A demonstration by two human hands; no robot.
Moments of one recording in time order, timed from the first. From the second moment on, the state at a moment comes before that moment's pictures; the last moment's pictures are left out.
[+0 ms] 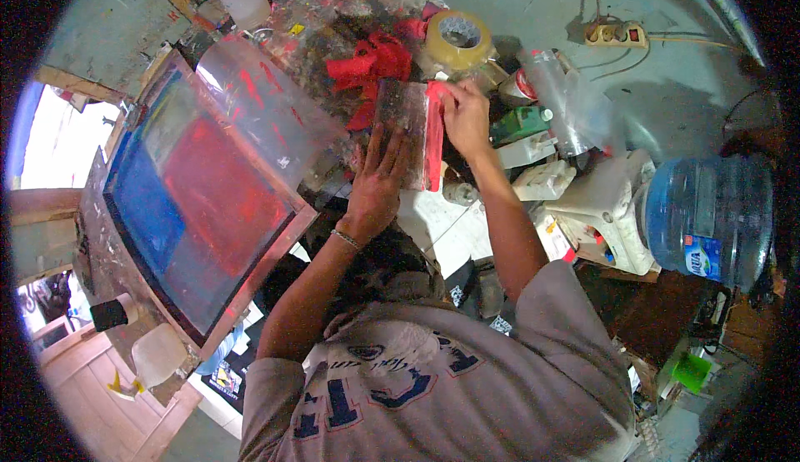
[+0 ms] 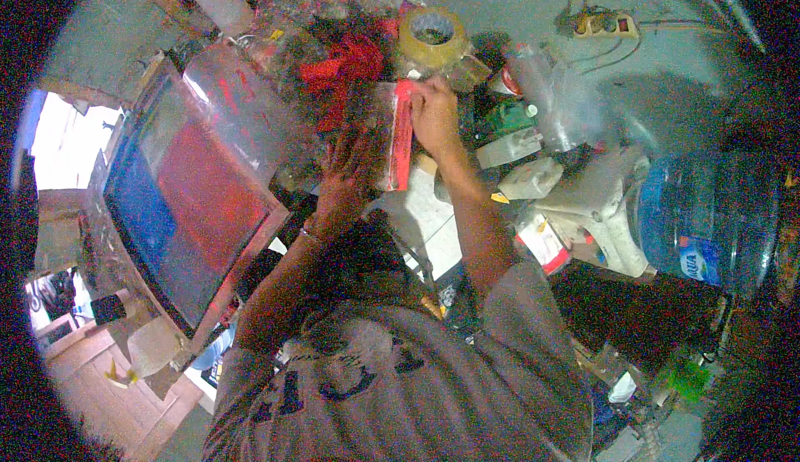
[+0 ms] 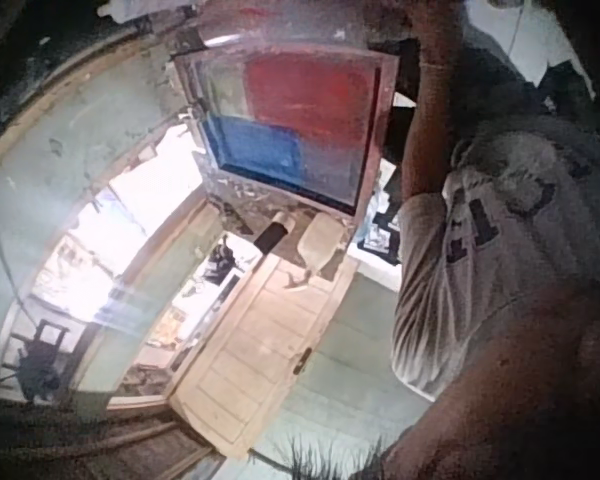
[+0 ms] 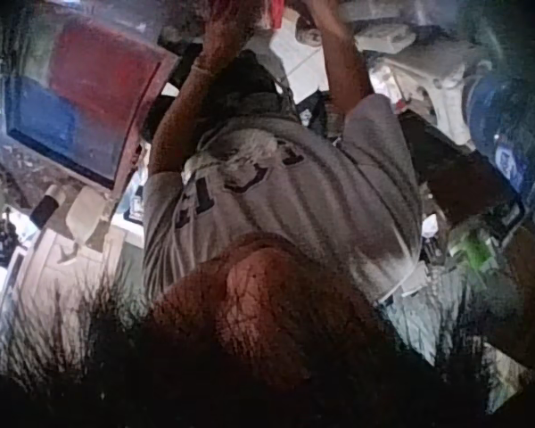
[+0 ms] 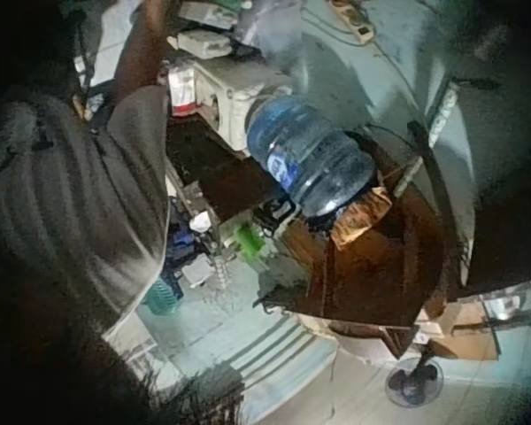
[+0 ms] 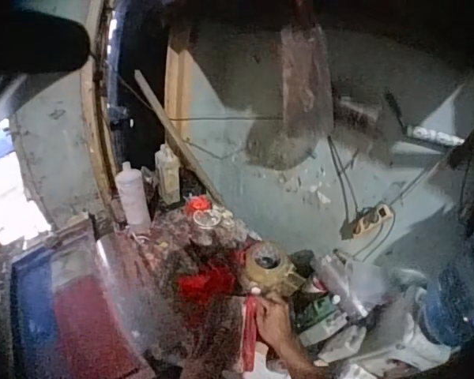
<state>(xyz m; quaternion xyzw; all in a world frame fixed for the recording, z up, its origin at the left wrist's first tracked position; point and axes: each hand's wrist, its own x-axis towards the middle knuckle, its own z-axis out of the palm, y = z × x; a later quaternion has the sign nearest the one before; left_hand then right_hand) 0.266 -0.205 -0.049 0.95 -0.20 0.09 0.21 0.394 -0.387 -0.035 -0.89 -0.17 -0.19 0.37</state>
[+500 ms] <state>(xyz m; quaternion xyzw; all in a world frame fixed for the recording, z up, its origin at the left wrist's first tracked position) 0.272 -0.202 -0.037 0.94 -0.19 0.08 0.26 0.399 -0.388 -0.048 -0.88 -0.10 -0.19 0.42</state>
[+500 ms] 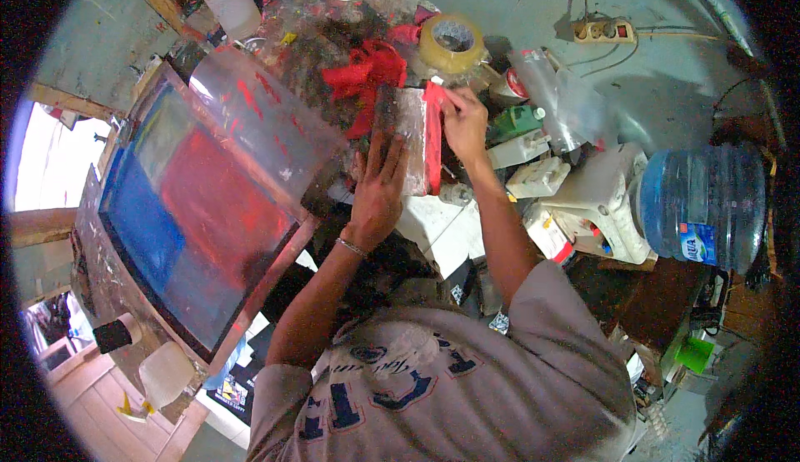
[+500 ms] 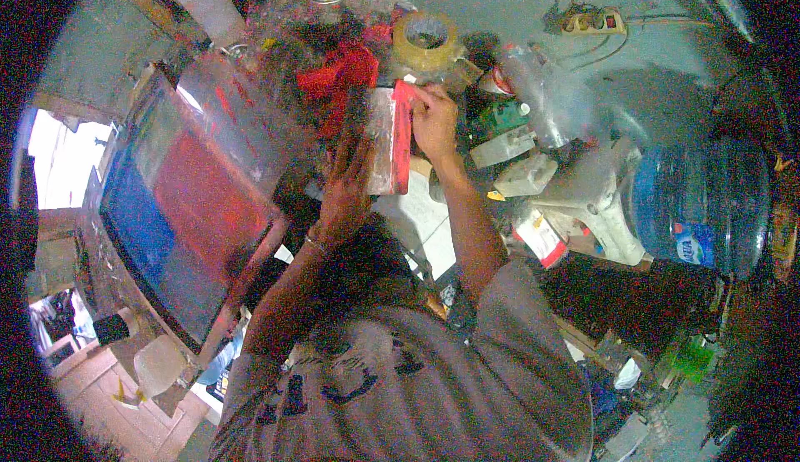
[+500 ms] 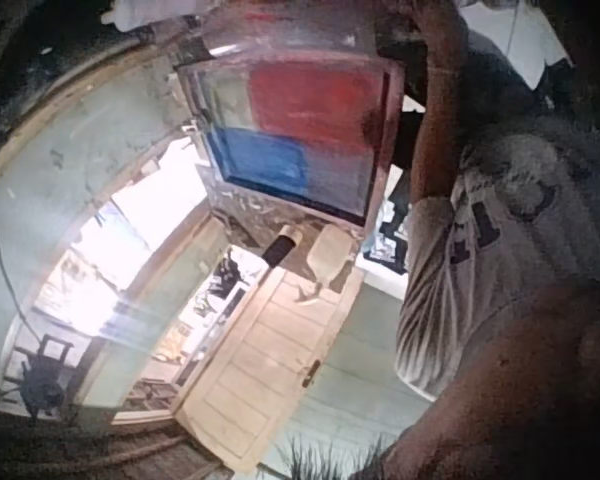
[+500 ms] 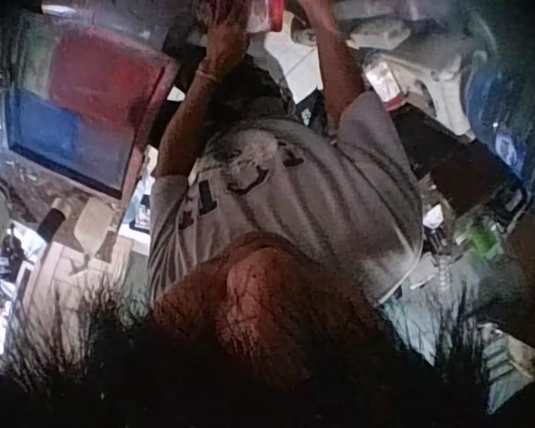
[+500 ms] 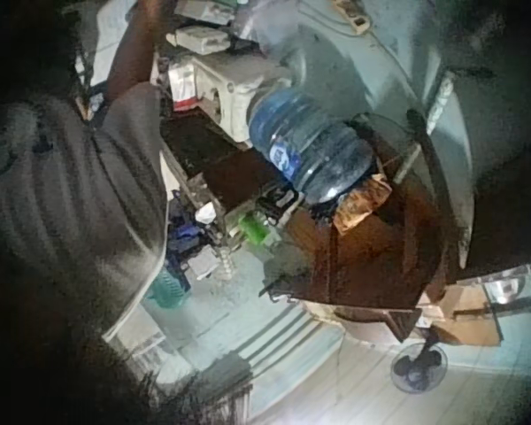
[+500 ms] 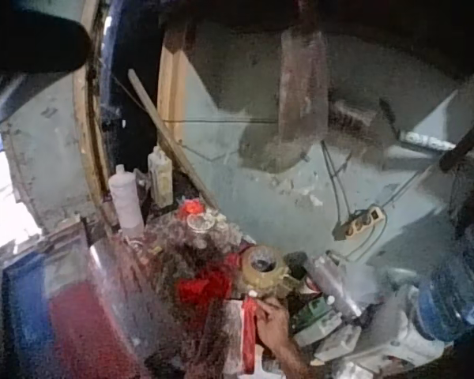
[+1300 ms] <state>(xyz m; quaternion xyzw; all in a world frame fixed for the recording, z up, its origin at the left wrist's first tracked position) 0.271 -0.202 -0.045 0.93 -0.20 0.11 0.28 0.319 -0.391 -0.057 -0.83 0.00 -0.11 0.55</state>
